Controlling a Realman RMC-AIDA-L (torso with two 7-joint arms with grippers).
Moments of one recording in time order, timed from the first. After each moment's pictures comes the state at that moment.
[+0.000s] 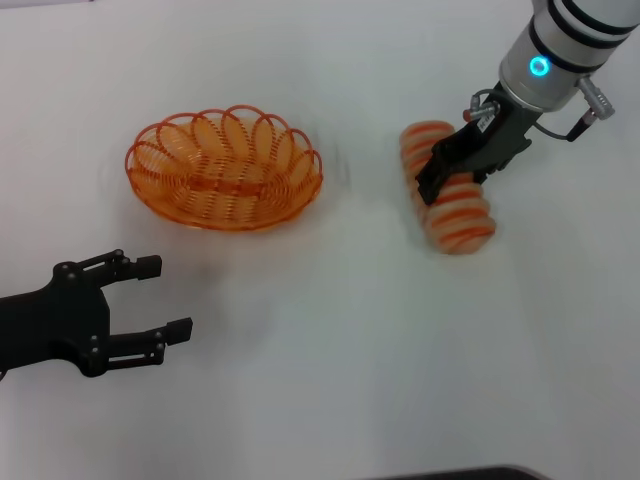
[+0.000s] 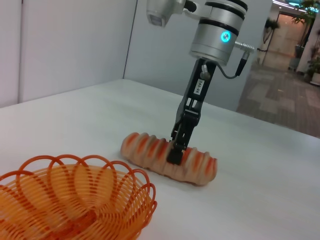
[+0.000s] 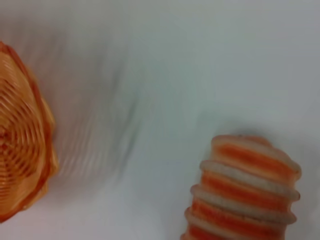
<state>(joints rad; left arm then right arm) -0.29 -2.16 0.58 0.81 2.17 1.77 -1.19 1.02 2.08 -1.01 -0.64 -2.88 -1.41 2.85</state>
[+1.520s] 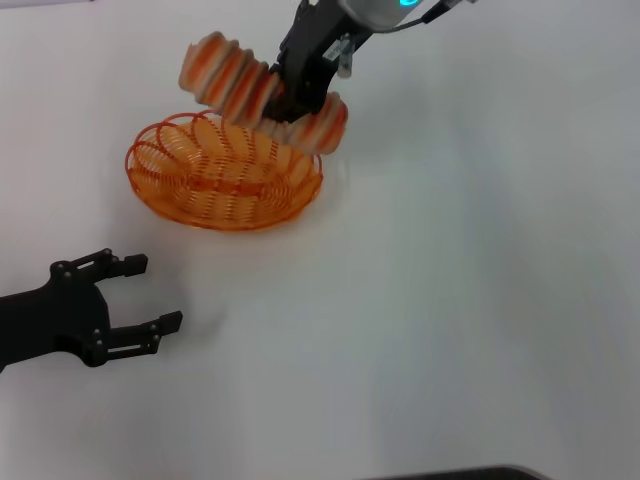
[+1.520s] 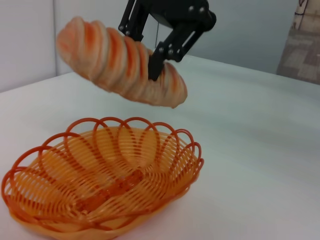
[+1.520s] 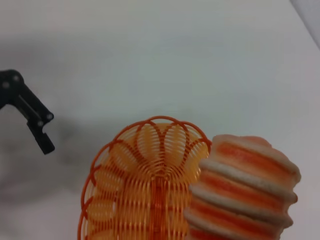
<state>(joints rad) -0.30 -2.16 0.58 0.76 2.20 1.60 -1.10 1.09 2.11 -1.35 -0.88 -2.51 -1.30 2.12</state>
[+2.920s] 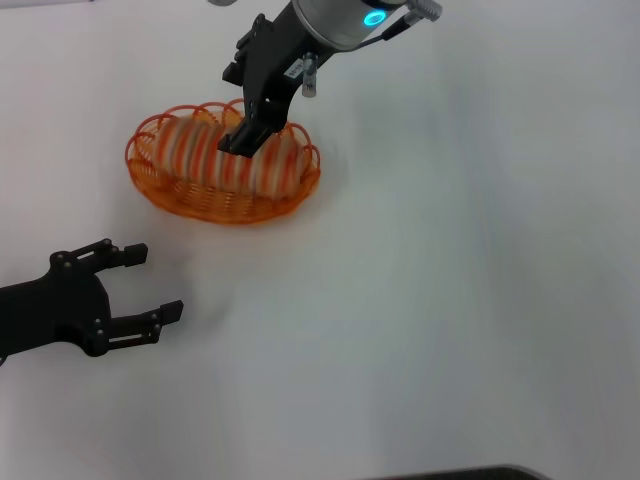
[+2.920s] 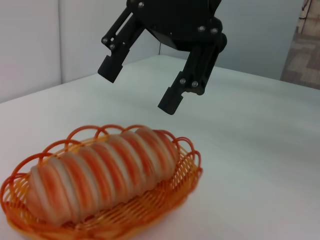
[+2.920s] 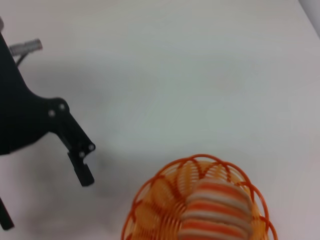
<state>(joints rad) -0.31 -2.16 0.57 0.75 2.19 1.60 -1.10 1.08 2.11 -1.47 -0.87 -2.36 -1.23 2.09</state>
